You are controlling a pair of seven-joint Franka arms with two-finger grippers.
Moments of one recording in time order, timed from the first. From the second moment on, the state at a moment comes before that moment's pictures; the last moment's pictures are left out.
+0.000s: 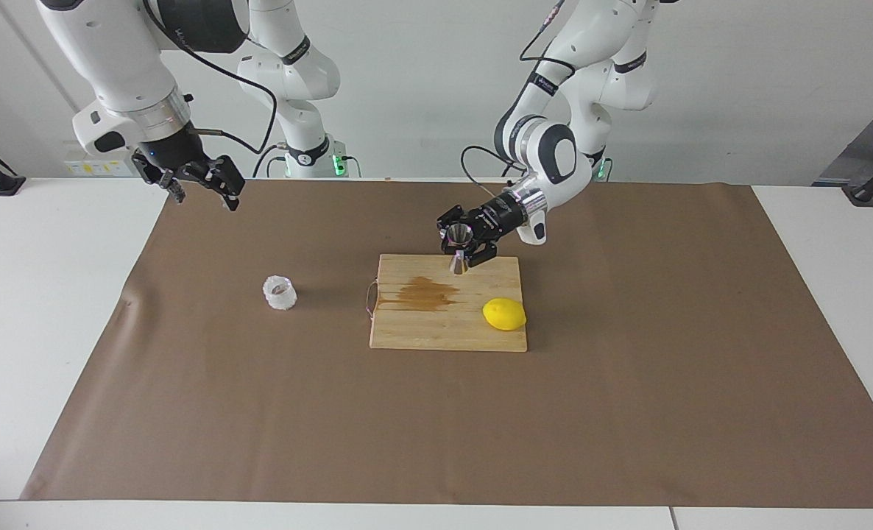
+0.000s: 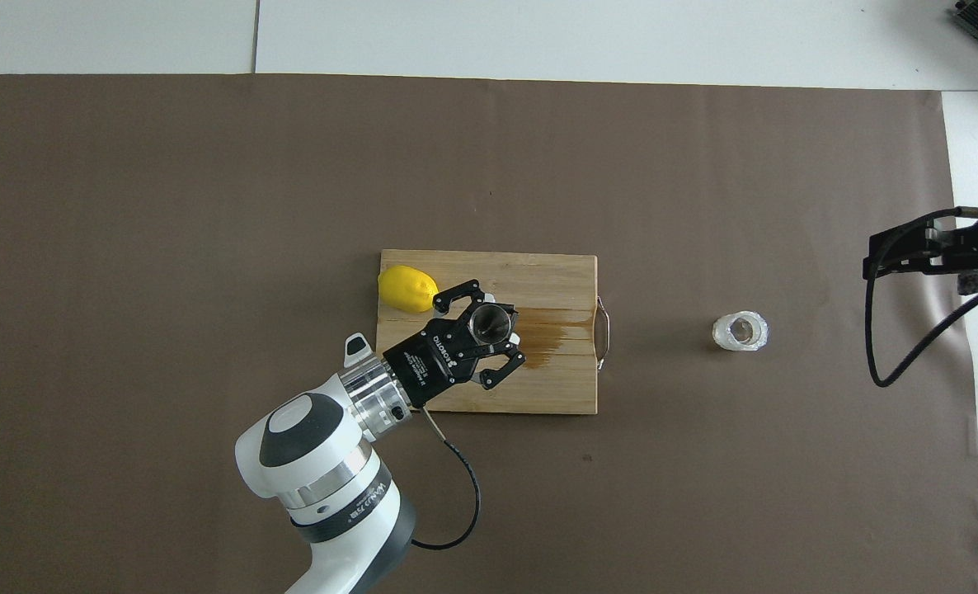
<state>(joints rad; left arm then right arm) -0.48 0.14 -0.18 -2.25 -2.51 2.38 -0.40 -0.04 0.01 0.02 -1.57 -0.01 1.53 0.17</state>
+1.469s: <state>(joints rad) -0.48 0.26 -0.22 -2.21 -2.55 2.39 -0.36 -0.05 -0.01 0.03 -1.62 -0.01 1.57 -0.30</state>
